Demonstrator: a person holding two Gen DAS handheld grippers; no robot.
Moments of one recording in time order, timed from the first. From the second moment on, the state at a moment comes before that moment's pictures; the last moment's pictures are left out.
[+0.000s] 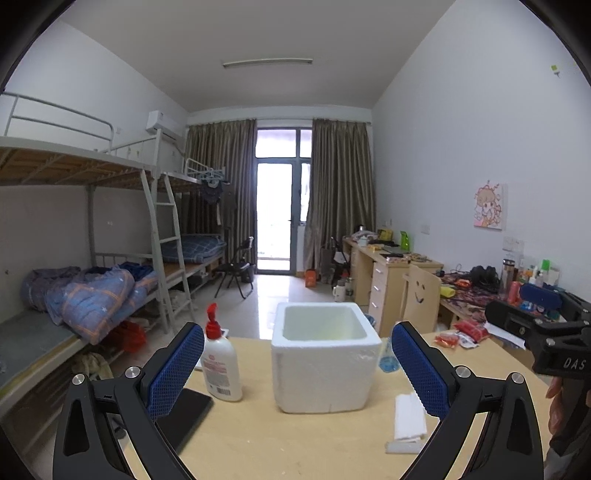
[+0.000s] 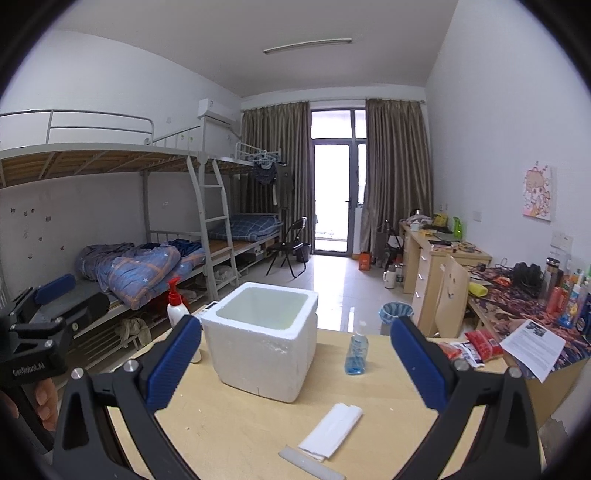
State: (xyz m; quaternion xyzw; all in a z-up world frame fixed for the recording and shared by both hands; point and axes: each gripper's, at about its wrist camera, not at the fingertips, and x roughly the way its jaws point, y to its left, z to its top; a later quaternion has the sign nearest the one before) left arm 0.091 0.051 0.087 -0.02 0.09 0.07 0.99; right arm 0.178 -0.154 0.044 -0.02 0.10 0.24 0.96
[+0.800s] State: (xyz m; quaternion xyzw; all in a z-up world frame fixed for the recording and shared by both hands) left arm 0.066 0.040 0.050 -0.04 0.06 0.05 1.00; right arm 0.136 -0.189 0.002 0.00 0.07 0.22 0.97
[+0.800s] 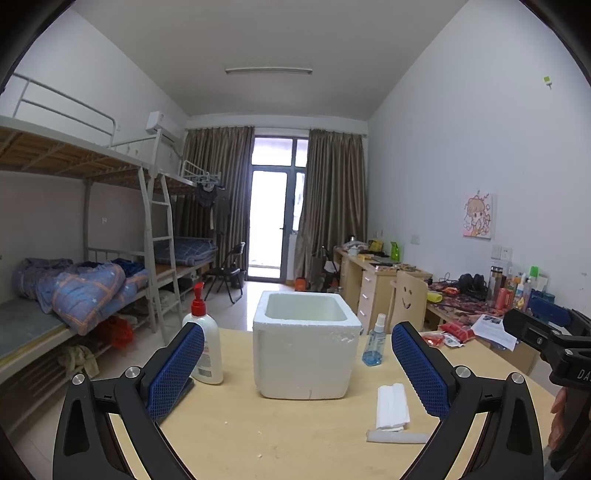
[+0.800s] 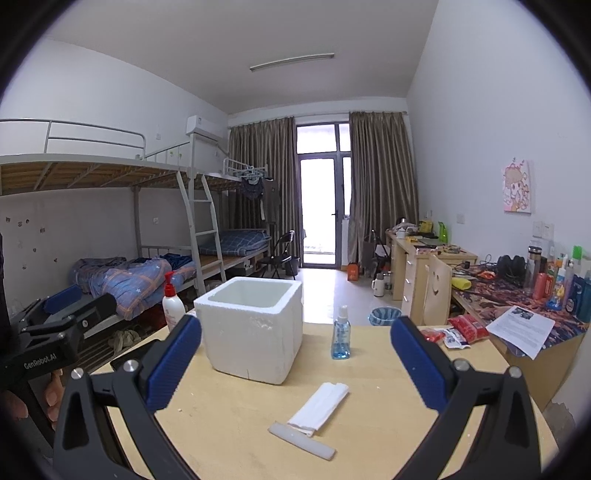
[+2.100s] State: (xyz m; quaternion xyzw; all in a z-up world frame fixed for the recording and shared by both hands) left arm 0.063 0.009 -0.024 0.02 0.07 -0.01 1.00; right arm 0.118 -0.203 -0.071 -0.02 0.08 0.26 0.96
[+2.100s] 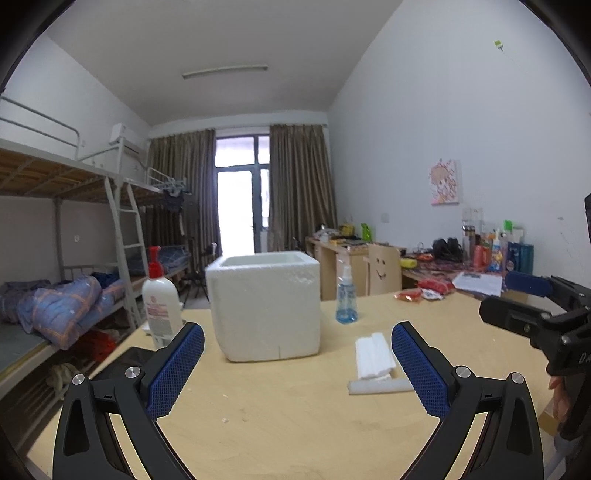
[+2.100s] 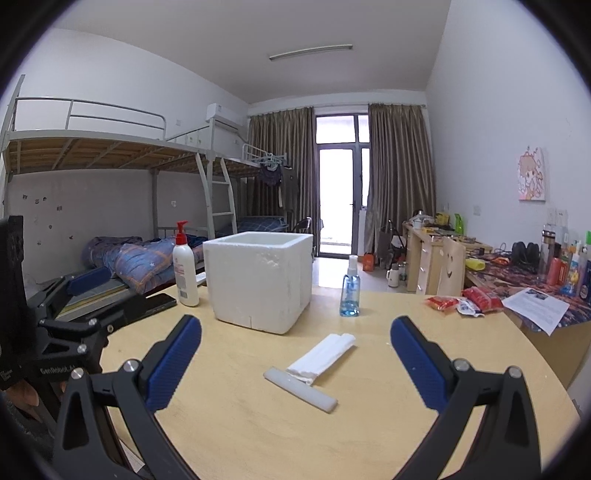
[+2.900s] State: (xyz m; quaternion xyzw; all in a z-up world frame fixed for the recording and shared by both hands) left arm 0.149 -0.011 -0.050 0.01 0.22 -0.11 0.97; right arm 0.177 -0.215 -0.102 -0.02 0.17 0.24 0.96
